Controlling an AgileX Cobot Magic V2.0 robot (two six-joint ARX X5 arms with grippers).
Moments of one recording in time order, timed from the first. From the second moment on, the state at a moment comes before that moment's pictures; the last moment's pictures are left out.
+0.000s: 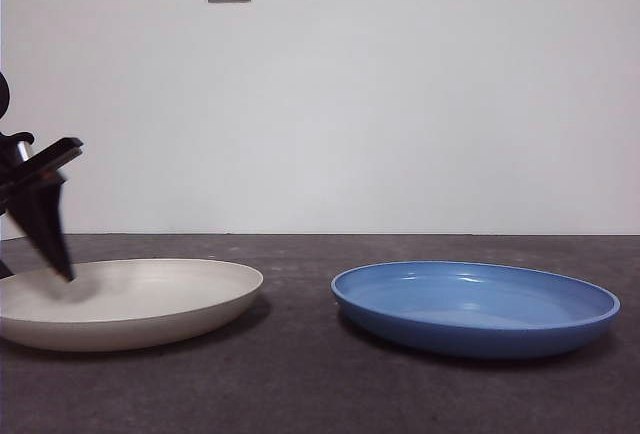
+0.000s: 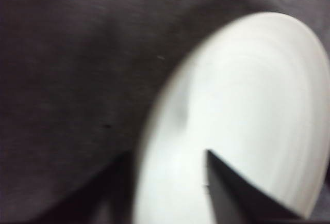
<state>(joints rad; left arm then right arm) 0.04 1.72 1.01 -0.59 0.53 -0.16 0.15 0.64 0.87 -0.75 -0.63 0.20</state>
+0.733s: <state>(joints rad) -0.13 1.72 1.26 -0.81 0.50 -0.18 0.15 0.63 0.97 -0.88 -0.52 0.19</state>
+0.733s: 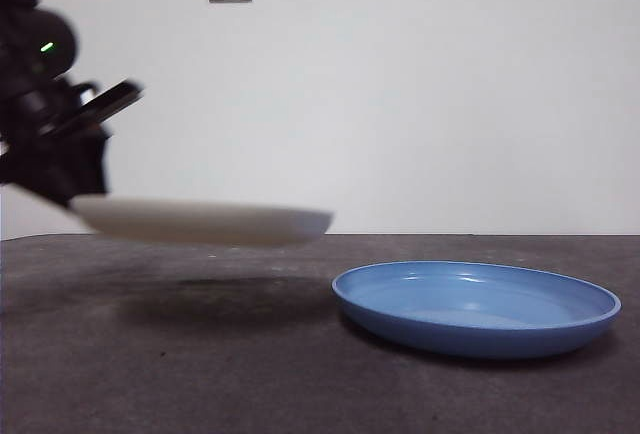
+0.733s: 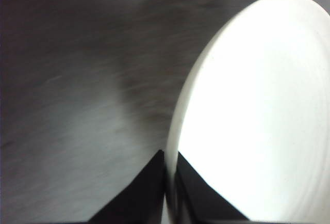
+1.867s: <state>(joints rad) -0.62 2.00 1.60 -0.70 0.40 -0.30 0.15 0.54 1.12 -1.20 -0.39 0.13</state>
